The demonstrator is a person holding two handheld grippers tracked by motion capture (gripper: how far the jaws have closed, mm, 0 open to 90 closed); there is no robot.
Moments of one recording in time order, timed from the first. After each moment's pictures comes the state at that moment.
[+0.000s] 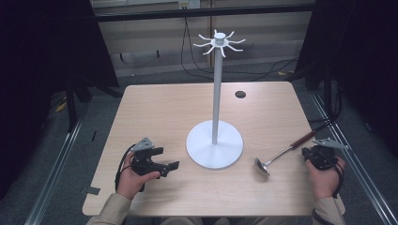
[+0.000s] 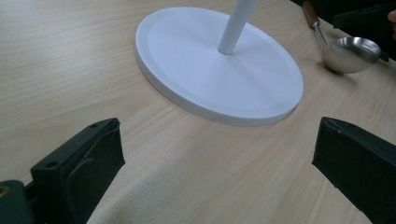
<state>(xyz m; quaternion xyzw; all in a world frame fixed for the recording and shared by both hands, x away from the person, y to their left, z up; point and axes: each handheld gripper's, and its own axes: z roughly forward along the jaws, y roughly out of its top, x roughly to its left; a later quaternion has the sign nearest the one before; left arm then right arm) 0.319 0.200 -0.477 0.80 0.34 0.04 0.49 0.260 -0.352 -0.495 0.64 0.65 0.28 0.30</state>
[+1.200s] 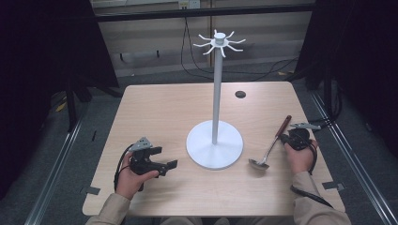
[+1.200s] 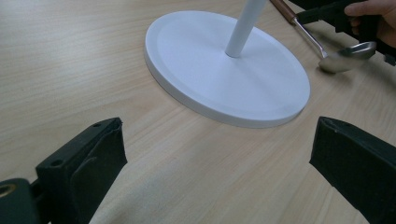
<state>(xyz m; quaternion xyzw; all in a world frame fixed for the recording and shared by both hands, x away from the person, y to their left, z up) 0.320 0.205 -0.477 0.80 0.35 0.05 0.49 0.335 -0.317 -0.509 0.63 0.67 0.31 0.26</state>
